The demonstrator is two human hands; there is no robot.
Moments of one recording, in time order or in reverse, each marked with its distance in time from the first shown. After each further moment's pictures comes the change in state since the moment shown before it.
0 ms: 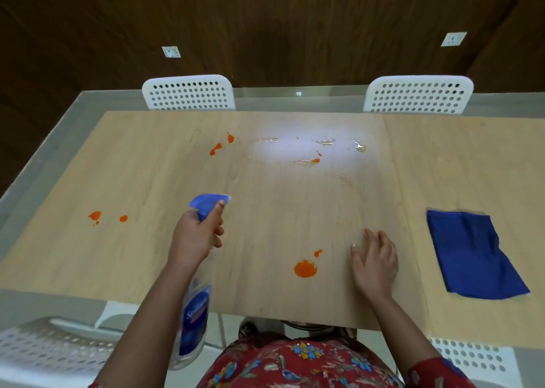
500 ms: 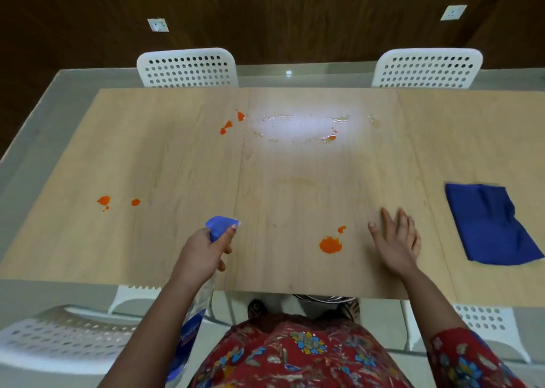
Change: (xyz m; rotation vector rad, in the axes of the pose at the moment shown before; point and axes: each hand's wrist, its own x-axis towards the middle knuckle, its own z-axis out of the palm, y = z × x) left_hand -0.014 -0.065 -0.048 0.221 -0.223 -0.130; right_hand -0.009 -0.003 -0.001 -0.138 -0.265 0.089
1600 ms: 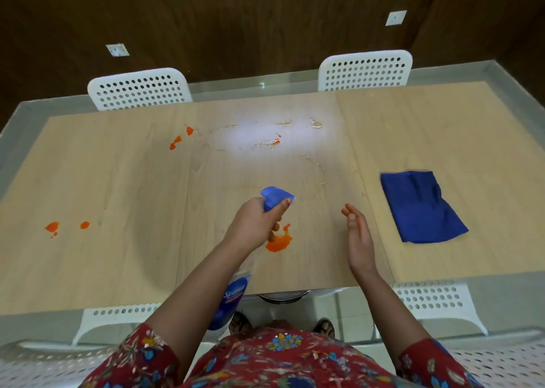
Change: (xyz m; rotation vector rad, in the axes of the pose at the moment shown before) left_hand -0.025 0.139 0.139 0.006 -0.254 0.241; right_hand -0.043 0.017 -0.038 0.980 0.186 -0.111
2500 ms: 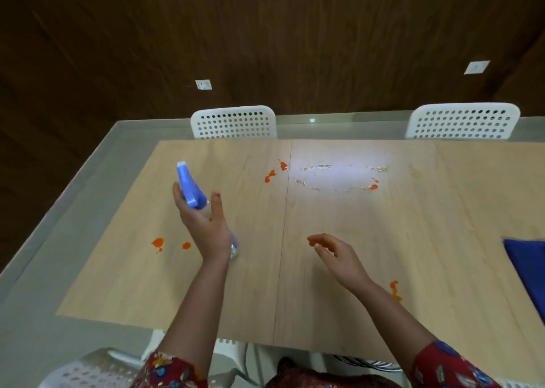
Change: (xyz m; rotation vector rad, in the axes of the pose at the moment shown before) left_hand 0.040 -0.120 -0.234 -0.365 1.126 0.280; right_hand 0.006 -0.069 0.231 -0.351 -0.547 -0.200
